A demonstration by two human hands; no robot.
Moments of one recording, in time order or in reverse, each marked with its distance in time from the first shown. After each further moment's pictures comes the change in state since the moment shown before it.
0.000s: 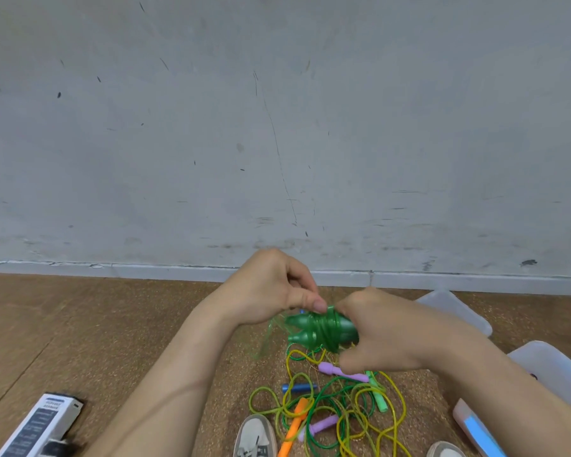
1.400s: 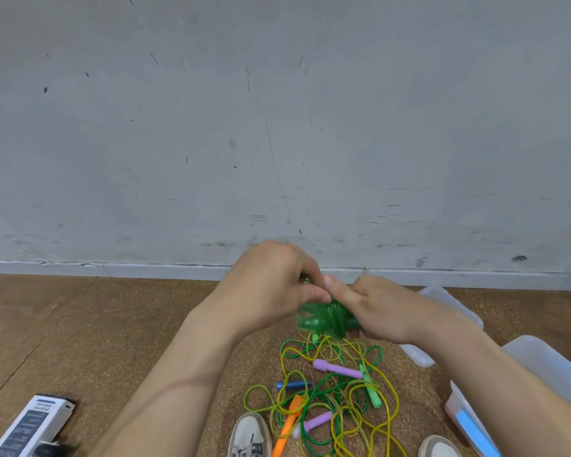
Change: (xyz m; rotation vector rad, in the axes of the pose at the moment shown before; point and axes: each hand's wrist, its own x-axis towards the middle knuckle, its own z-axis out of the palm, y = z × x) left_hand -0.005 0.024 0.007 0.520 0.177 0.159; right_hand 0.014 0.023 0.007 0.445 0.037 0.267
